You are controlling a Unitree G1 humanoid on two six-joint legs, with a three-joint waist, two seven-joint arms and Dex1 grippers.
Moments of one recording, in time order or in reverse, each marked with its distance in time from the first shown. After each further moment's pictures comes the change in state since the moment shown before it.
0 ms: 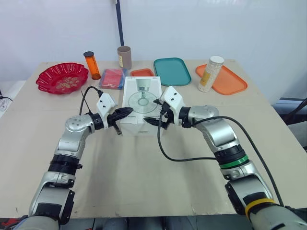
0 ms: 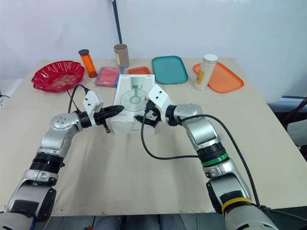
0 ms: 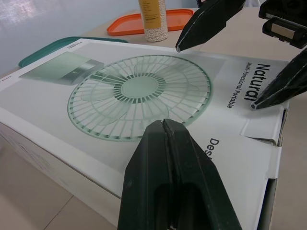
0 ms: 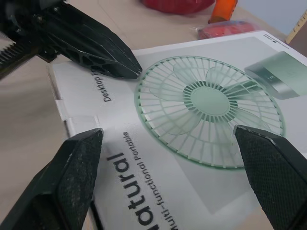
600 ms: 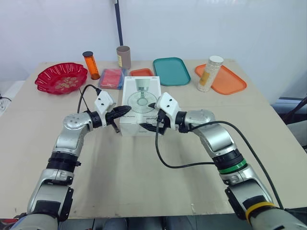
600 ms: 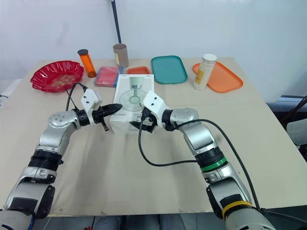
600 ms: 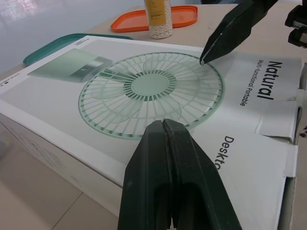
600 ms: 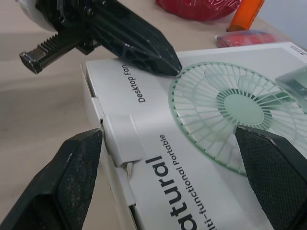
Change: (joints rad) left arm -0.024 0.020 0.002 0.031 -0.001 0.000 -0.004; right arm 0.035 0.005 0.036 -0.033 -0.008 -0.046 -0.015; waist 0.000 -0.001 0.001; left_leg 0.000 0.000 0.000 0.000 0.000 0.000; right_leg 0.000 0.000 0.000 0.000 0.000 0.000
